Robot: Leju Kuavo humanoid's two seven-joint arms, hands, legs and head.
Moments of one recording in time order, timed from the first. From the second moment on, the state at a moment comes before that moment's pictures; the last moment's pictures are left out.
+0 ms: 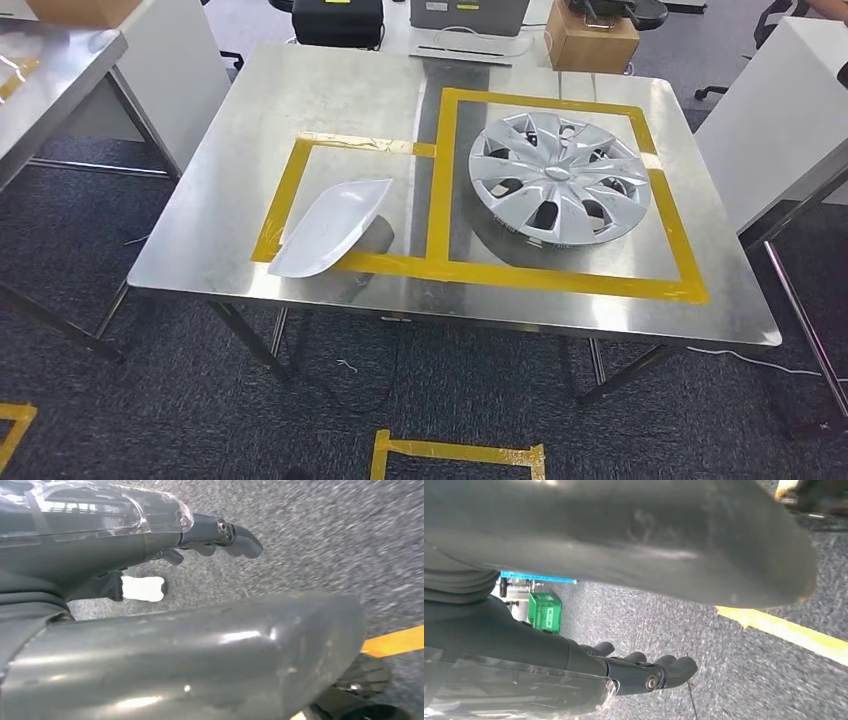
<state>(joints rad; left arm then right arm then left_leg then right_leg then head) -0.08 -0.01 -0.36 -0.24 -0.25 0.19 0.19 -0.16 0.08 -1.12 -0.10 1.51 0.00 0.25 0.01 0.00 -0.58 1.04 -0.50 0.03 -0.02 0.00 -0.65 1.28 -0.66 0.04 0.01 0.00</state>
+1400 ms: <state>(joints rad) -0.09 -0.01 -0.40 -0.23 -0.21 0.20 0.19 -0.17 0.07 -1.15 -0.10 1.53 -0.02 0.24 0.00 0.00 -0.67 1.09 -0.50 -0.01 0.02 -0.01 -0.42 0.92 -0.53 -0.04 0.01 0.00</state>
